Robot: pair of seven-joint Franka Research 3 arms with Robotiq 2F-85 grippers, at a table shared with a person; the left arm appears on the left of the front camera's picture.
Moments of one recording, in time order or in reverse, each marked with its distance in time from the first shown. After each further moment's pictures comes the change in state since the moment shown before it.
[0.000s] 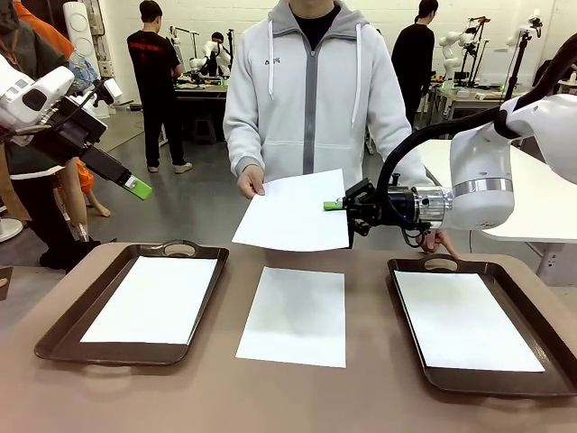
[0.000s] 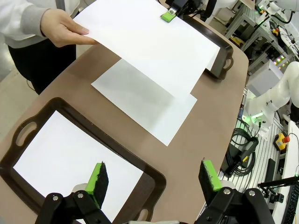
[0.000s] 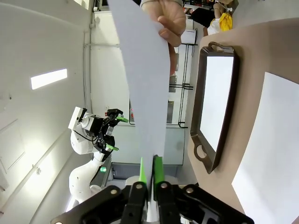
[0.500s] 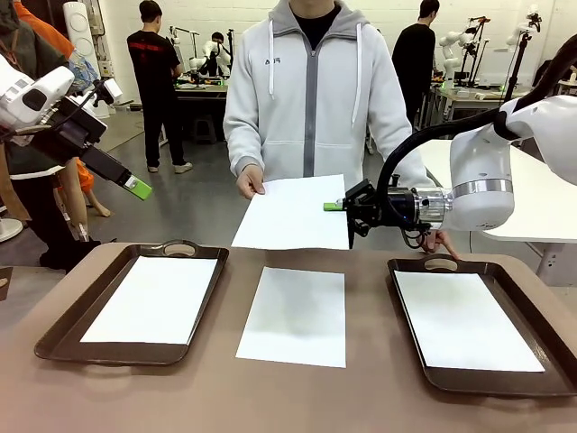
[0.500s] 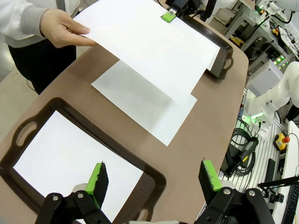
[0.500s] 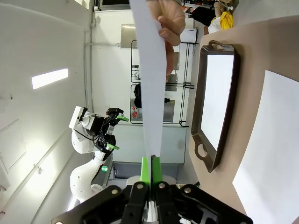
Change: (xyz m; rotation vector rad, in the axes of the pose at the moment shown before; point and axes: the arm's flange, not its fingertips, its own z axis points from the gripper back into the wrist) left arm 0.000 0.000 0.000 0.000 0.000 0.000; right arm 0.000 -0.002 0.000 0.006 0.006 -0.006
